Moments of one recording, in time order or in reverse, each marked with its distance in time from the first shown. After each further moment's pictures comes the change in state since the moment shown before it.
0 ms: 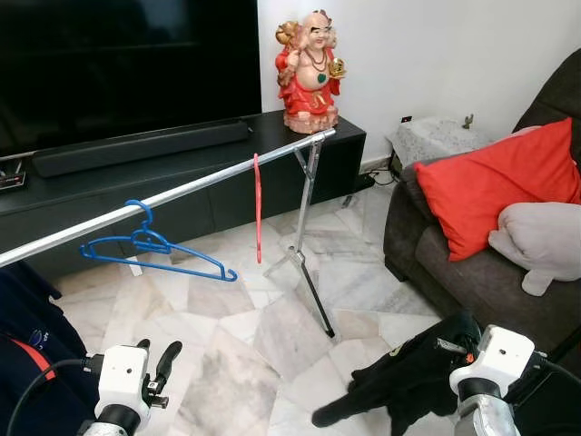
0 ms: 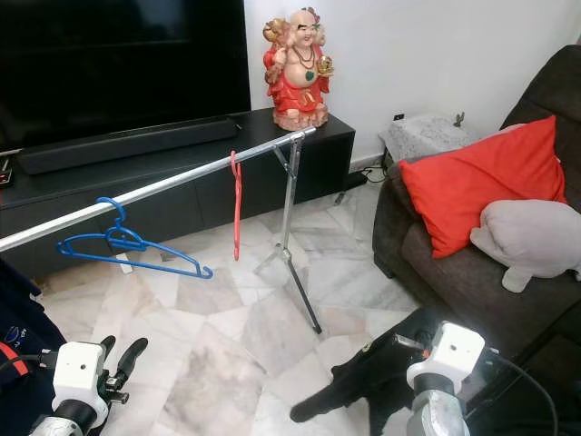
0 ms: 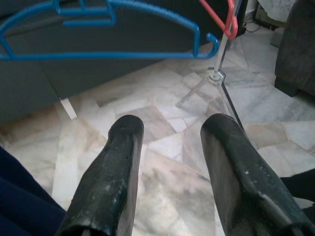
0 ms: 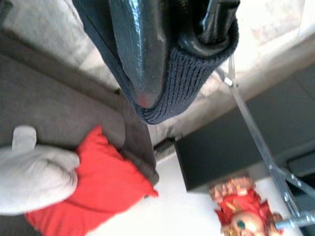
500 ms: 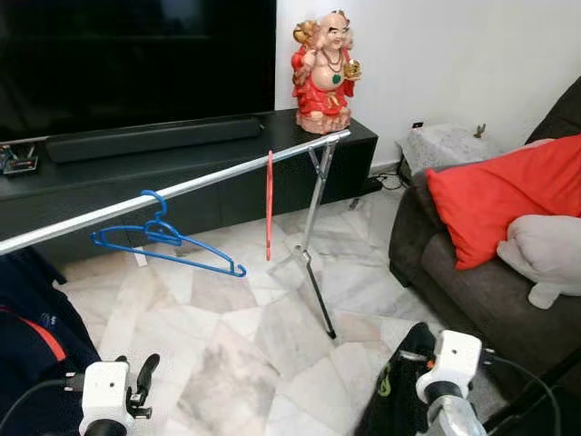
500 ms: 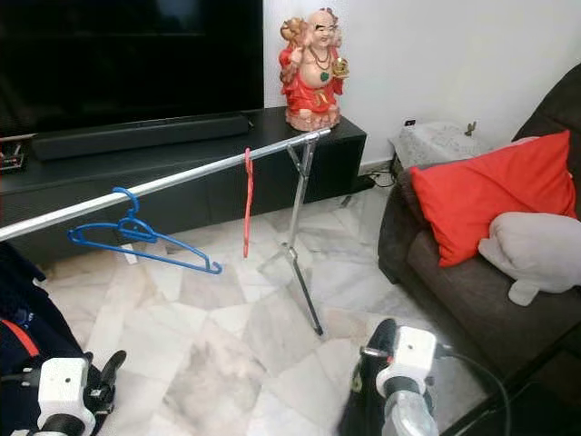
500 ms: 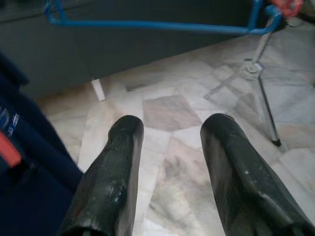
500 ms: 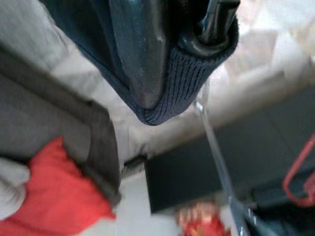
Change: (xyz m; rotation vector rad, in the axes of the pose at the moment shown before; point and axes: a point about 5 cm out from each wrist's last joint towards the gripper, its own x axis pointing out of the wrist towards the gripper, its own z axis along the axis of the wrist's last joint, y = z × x) left arm 0.002 0.013 -0.015 -0.001 0.019 0.092; right arm 0.006 0.022 -0.019 -0.026 0.038 0.088
